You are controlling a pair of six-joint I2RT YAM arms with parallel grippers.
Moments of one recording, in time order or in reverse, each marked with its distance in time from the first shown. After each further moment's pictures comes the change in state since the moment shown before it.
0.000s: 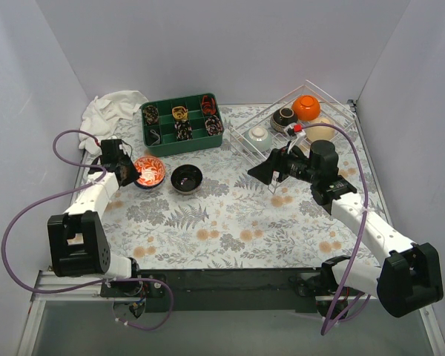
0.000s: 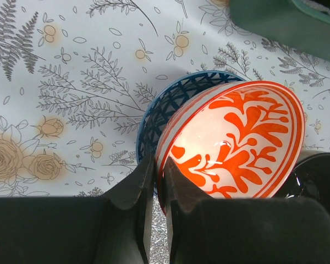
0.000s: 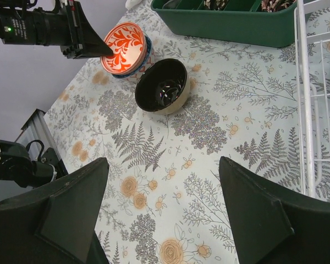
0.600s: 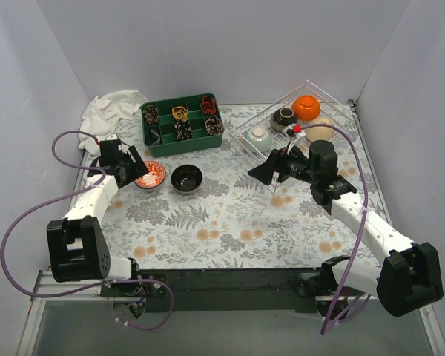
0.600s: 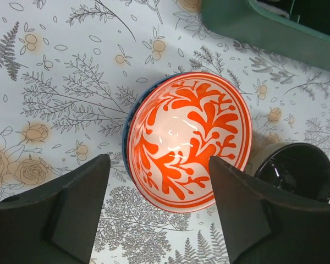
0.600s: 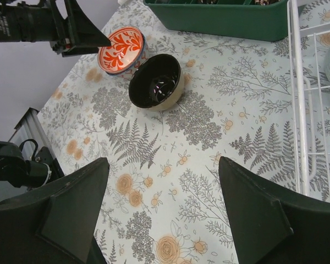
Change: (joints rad) left arm 0.003 -0.025 -0.020 0.035 0.050 0.002; right arm 0.000 0.003 0.000 -0.020 0.014 -0.014
